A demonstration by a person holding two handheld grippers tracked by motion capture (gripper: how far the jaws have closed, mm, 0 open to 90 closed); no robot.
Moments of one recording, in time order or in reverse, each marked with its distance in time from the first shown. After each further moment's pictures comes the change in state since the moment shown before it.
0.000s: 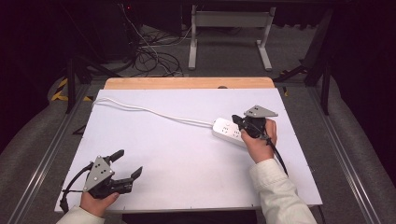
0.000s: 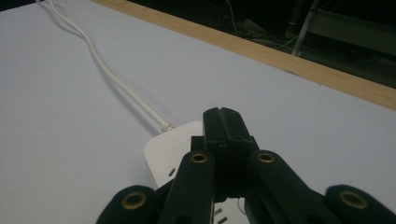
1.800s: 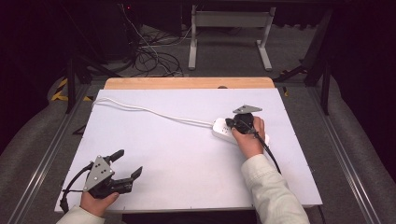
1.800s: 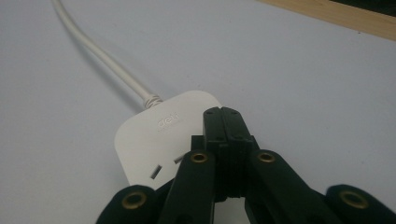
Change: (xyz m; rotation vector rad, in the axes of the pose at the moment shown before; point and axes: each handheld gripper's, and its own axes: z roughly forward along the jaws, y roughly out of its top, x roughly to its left) left arm 0.001 0.000 0.001 0.000 0.000 0.002; right arm -0.003 -0.012 0.052 0.168 0.008 0.055
